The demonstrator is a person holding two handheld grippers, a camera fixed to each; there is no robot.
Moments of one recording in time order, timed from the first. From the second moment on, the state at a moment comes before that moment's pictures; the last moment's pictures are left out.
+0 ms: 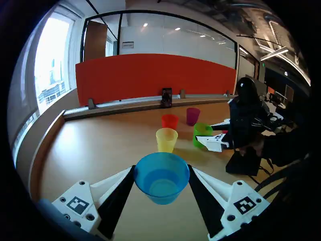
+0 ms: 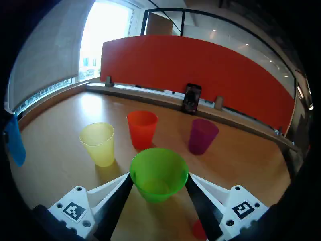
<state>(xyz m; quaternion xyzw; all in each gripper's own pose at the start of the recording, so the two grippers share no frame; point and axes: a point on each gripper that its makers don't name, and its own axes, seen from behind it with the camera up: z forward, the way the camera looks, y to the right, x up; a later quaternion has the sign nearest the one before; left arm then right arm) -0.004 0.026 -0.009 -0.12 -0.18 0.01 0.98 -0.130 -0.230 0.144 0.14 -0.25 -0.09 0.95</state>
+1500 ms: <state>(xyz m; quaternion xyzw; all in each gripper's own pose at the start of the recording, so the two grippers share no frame) 0.078 0.168 -0.032 -0.27 -0.17 0.09 0.95 0.018 -0.139 -0.063 0.22 -0.25 -0.11 0.94</state>
